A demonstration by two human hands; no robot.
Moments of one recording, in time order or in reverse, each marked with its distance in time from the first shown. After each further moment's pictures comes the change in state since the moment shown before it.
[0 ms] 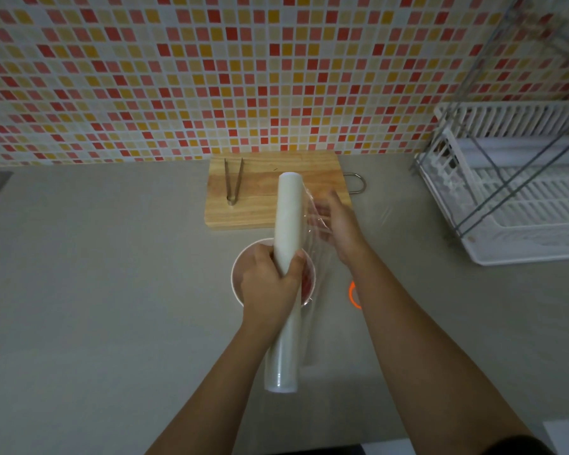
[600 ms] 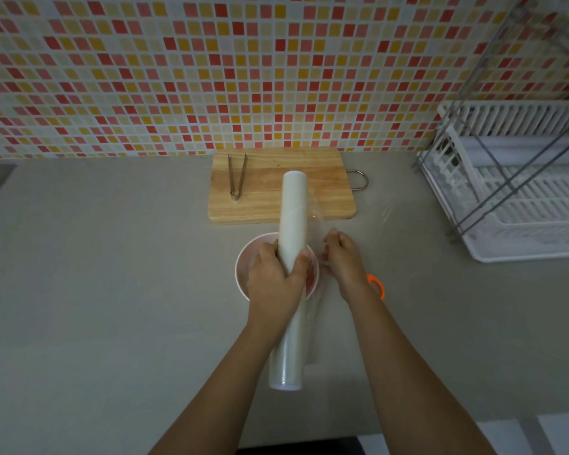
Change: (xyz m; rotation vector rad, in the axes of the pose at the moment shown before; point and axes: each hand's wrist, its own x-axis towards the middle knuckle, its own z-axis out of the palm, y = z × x) left_hand -0.007 -0.003 0.000 -0.042 0.004 0.020; right_hand -0.032 0.059 -0.001 -0.163 0.170 0.011
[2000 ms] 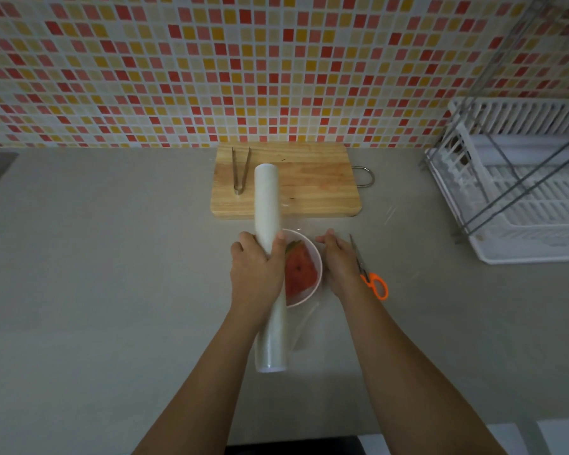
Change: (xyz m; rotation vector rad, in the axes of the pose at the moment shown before) left_hand 0.022 -0.014 -0.013 0.083 0.007 -0.151; right_hand 0.021 0.022 0.016 0.127 0.031 0.103
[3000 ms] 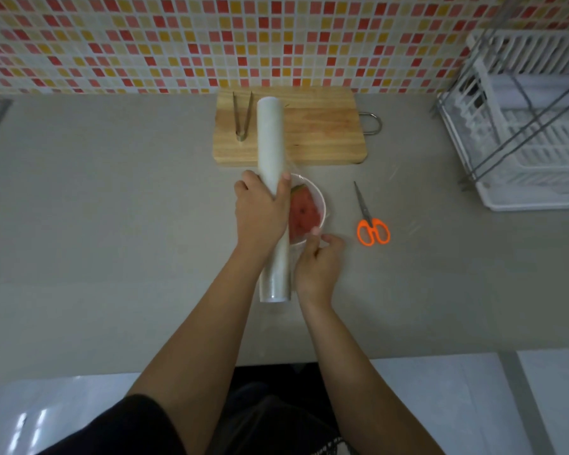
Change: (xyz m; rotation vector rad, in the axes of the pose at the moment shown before) left_hand -0.007 -0.001 0.002 0.007 0.043 0.070; right_hand -0.146 0.029 0.020 -0.138 0.322 -0.203
